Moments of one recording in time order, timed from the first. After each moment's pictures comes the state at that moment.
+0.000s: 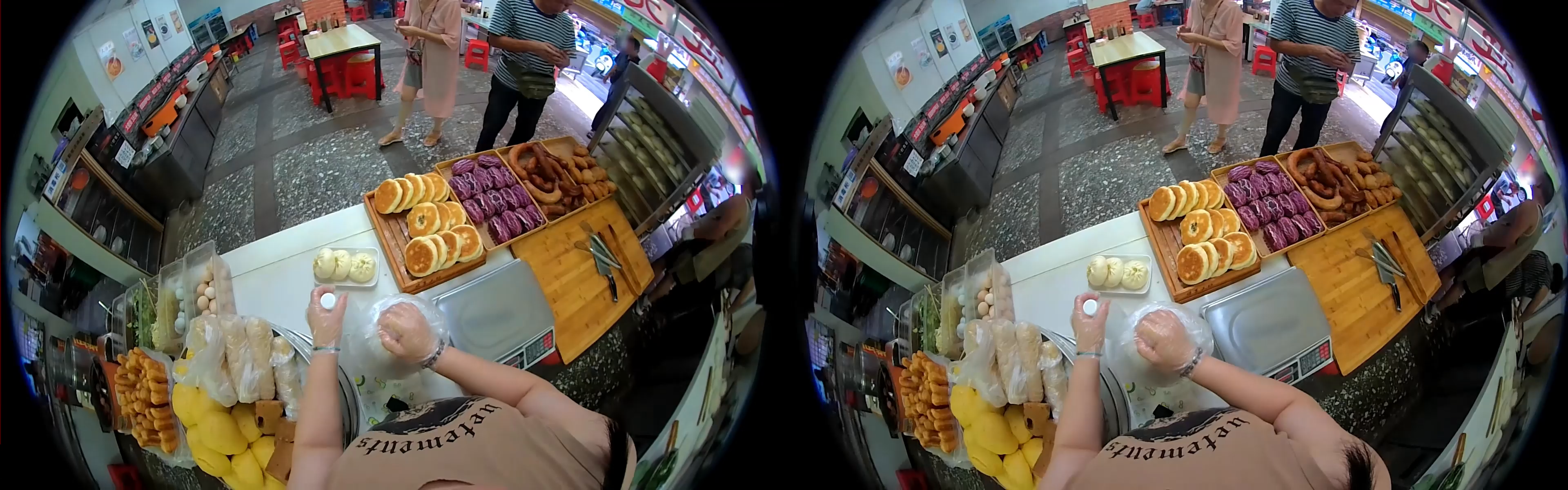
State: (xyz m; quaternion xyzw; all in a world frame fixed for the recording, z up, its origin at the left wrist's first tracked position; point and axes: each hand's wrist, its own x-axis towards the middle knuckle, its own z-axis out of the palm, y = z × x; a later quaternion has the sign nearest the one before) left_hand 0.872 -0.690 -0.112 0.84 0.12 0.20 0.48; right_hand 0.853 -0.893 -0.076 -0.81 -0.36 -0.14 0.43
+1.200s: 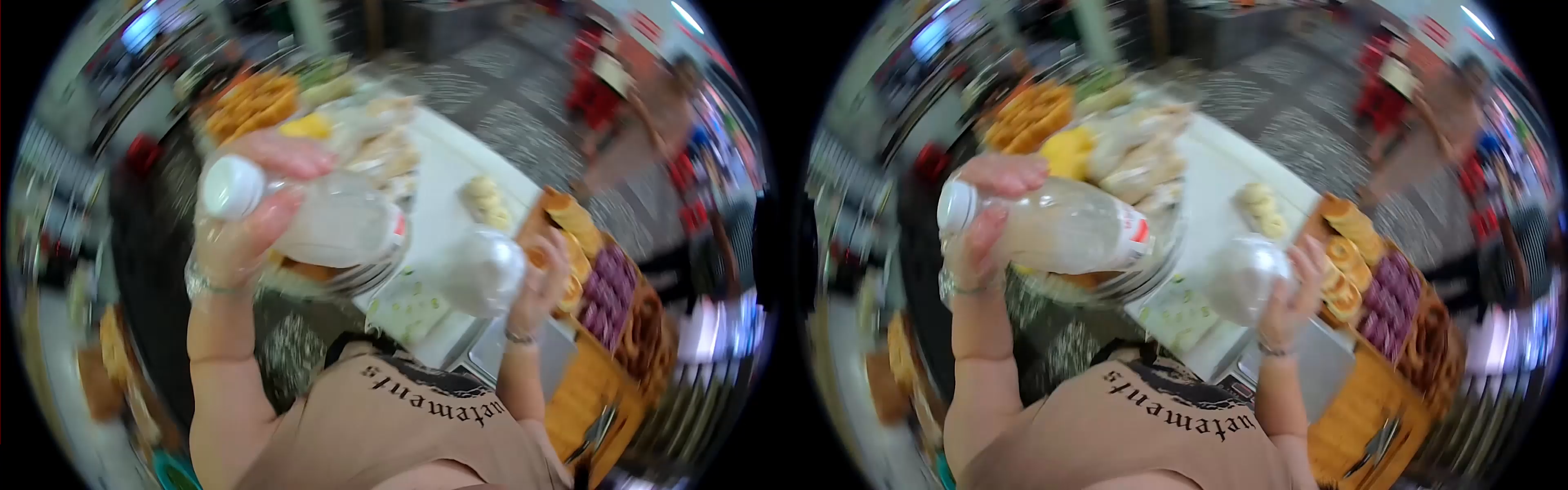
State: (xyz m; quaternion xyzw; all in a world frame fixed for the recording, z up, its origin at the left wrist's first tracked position) left_hand 0.585 -0.719 0.185 0.72 -0.02 0.45 0.53; right_hand 0.829 -0.928 0.026 -0.66 -0.43 -0.20 0.59
